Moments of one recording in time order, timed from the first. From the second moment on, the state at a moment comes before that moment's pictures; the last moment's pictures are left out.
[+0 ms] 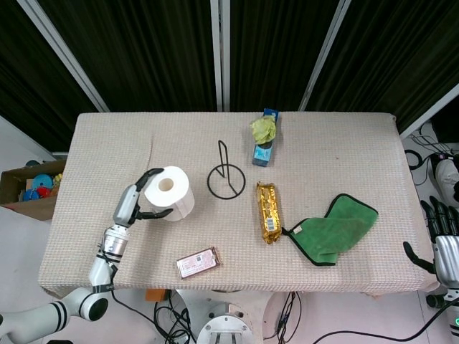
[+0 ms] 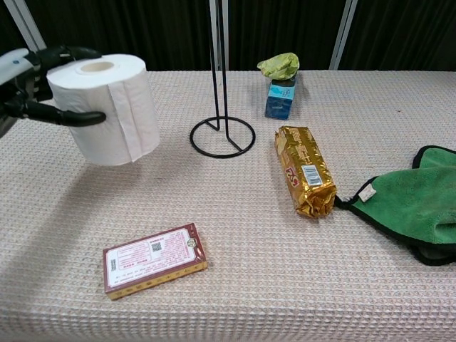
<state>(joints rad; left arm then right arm) -0.45 -1.65 -0.20 -1.35 1.43 1.26 -0.58 0.01 -1.15 0.06 -1.46 -1.55 1.58 0.16</state>
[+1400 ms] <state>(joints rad) -0.91 -1.52 -0.55 -1.67 1.00 1.11 -0.18 0.01 -1.15 0.06 -1.42 -1.54 1.59 0.20</state>
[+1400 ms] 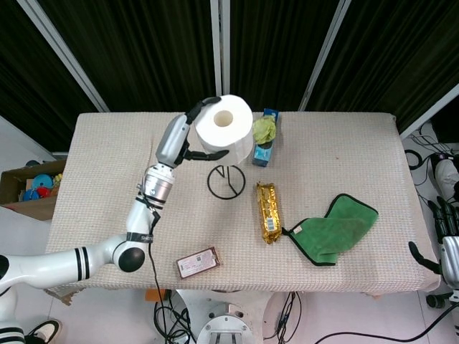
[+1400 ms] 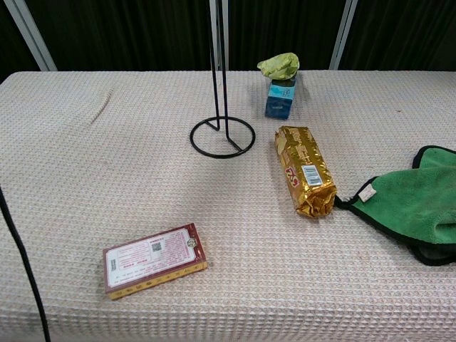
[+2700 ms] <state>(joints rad) -0.87 -1.65 -0.45 -1.44 1.12 1.10 -0.32 0.01 -1.15 0.07 -1.43 -1.53 1.57 0.18</state>
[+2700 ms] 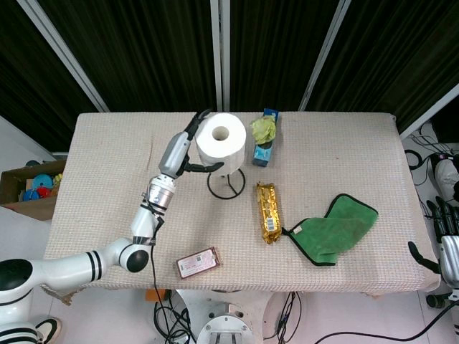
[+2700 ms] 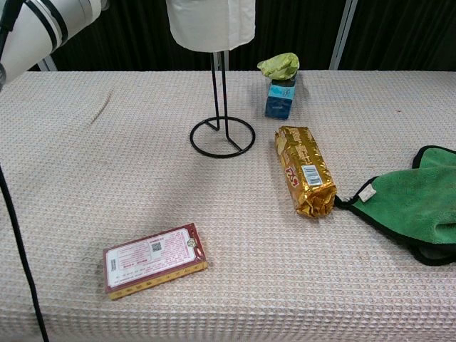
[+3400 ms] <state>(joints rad) -0.70 -1.45 -0.32 -1.62 1.29 1.24 -0.22 0.01 -1.16 0.06 -1.42 -1.54 1.57 0.18</state>
